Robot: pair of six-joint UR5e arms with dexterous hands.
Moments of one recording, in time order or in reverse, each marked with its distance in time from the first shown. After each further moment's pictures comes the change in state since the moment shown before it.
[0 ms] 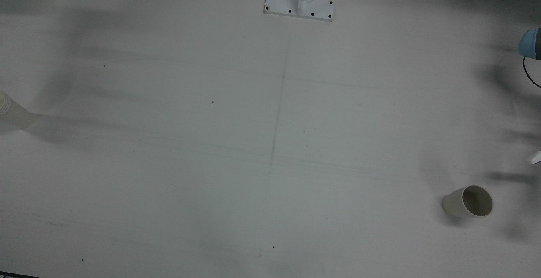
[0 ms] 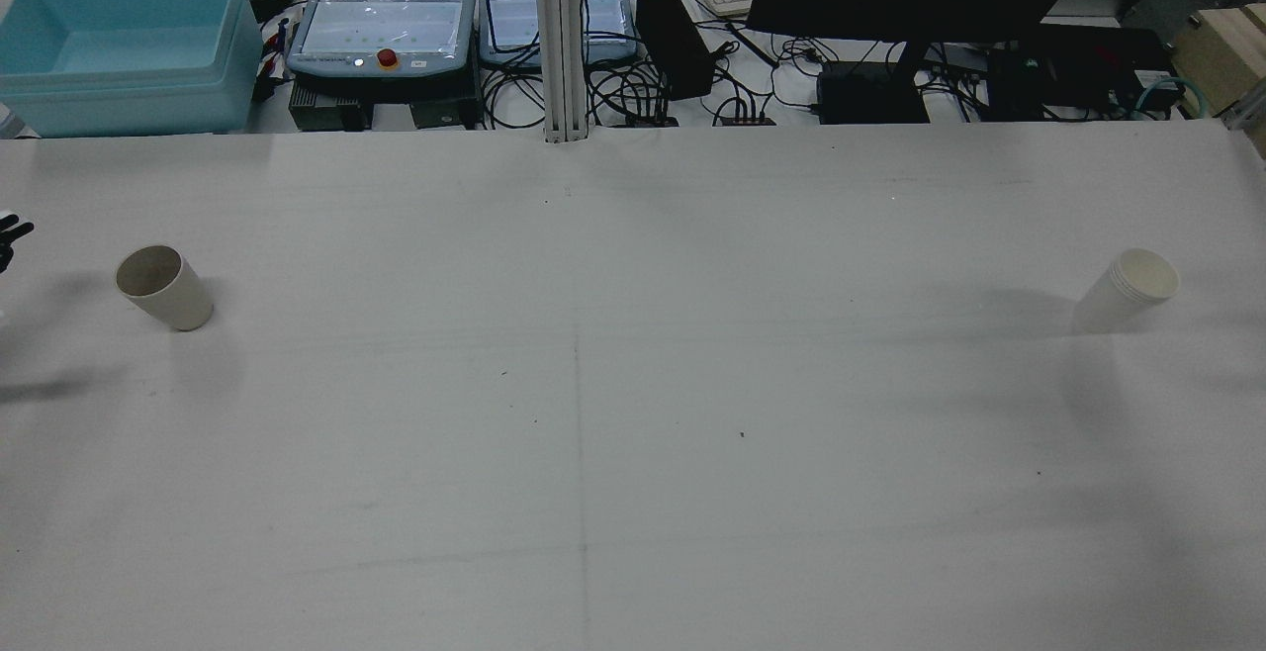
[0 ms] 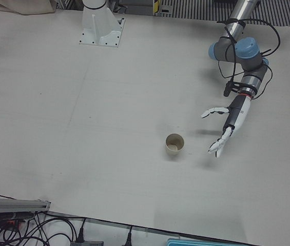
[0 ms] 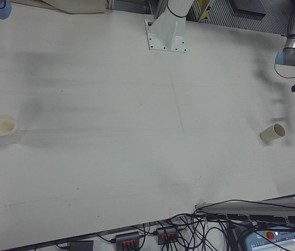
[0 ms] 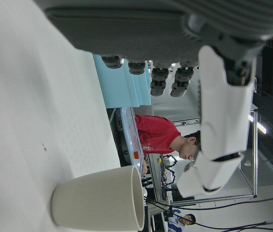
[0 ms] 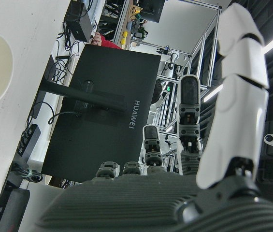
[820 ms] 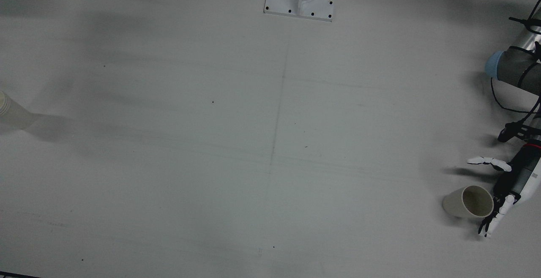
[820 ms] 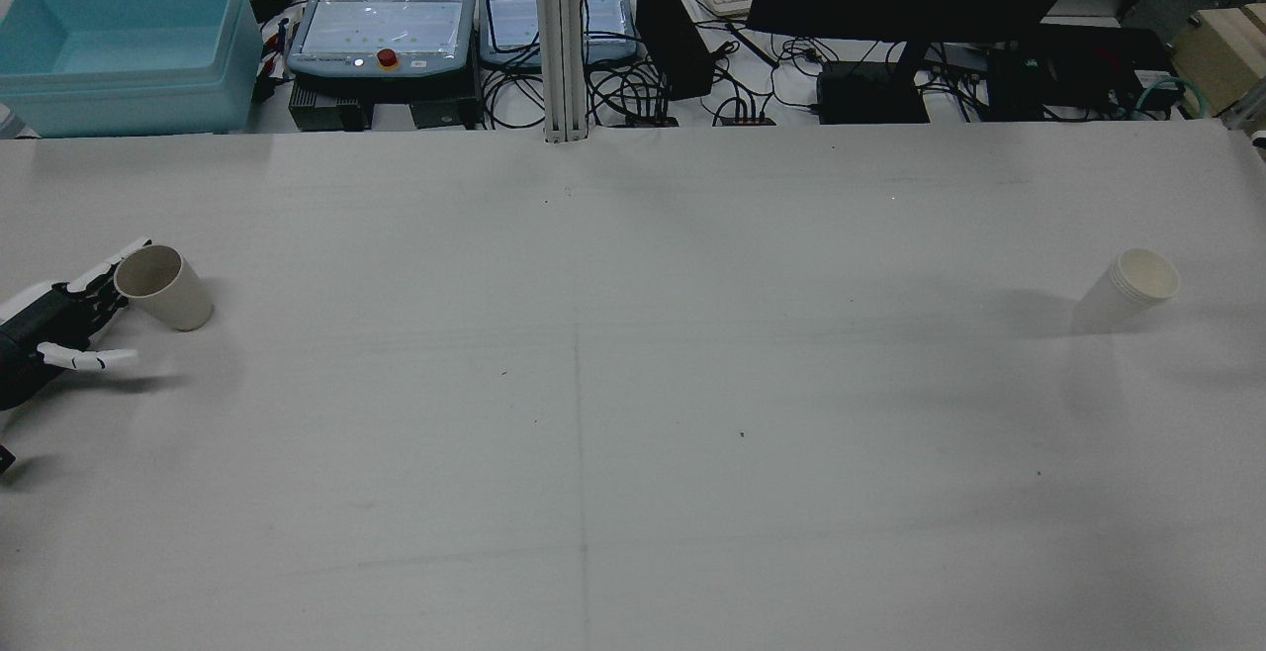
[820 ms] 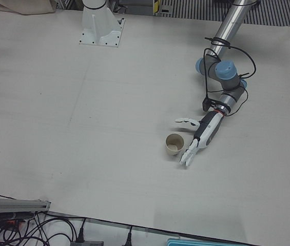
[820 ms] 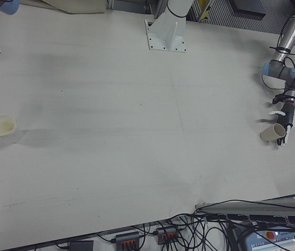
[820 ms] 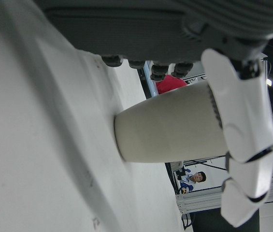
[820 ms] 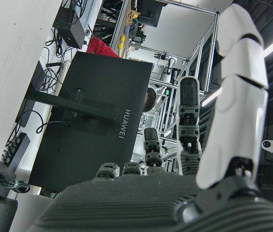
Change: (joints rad) left arm 0.127 -0.187 0.242 -0.126 -0.002 0.149; right arm -0.002 -0.008 0.121 -0.103 -0.009 -0.005
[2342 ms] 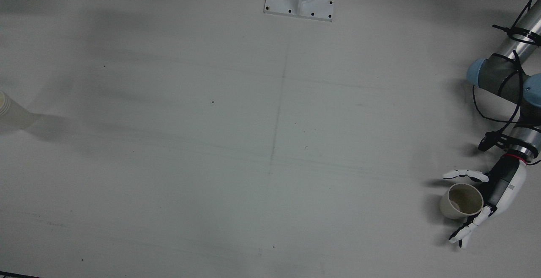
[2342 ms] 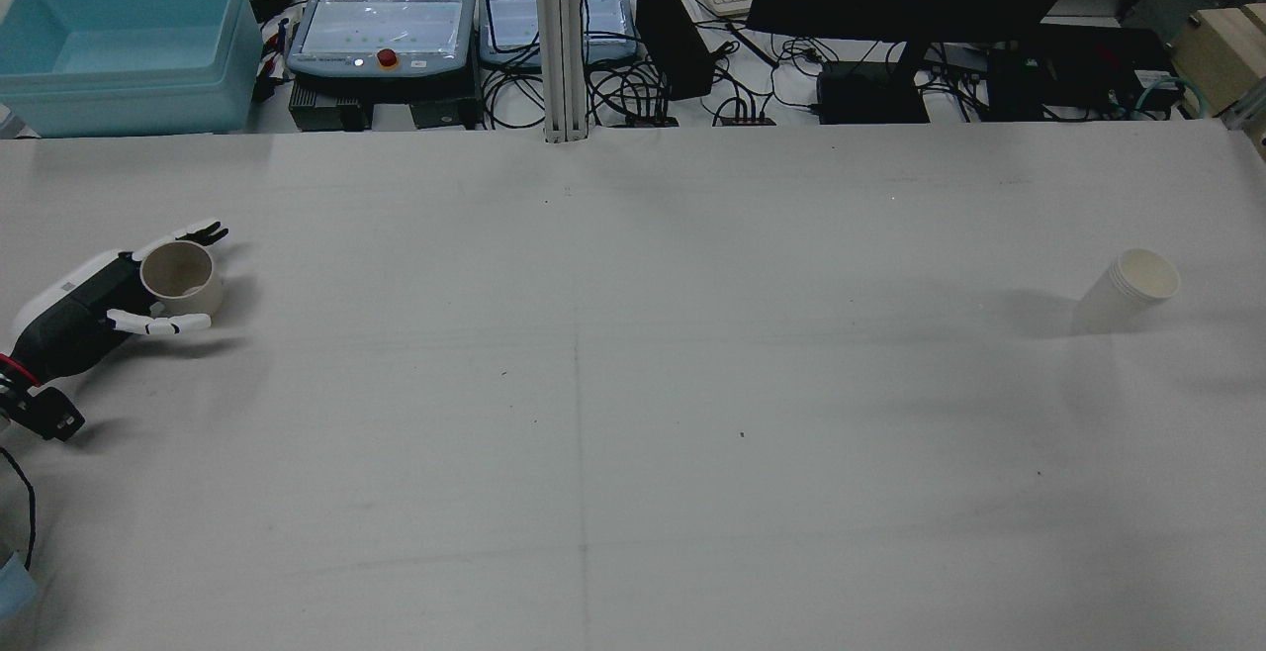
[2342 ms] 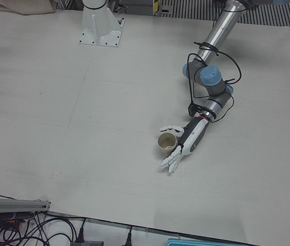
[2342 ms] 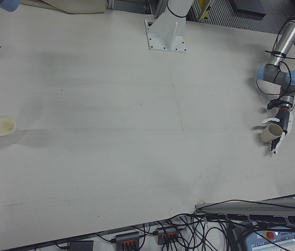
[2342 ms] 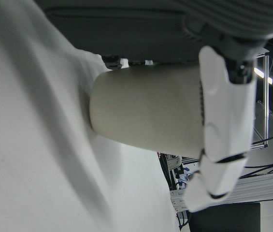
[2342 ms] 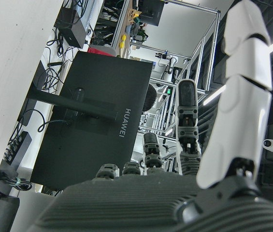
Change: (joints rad) left arm 0.005 -0.121 0.010 0.107 -0.001 -0.008; right arm 0.003 -0.023 0.026 -0.010 -0.001 -0.002
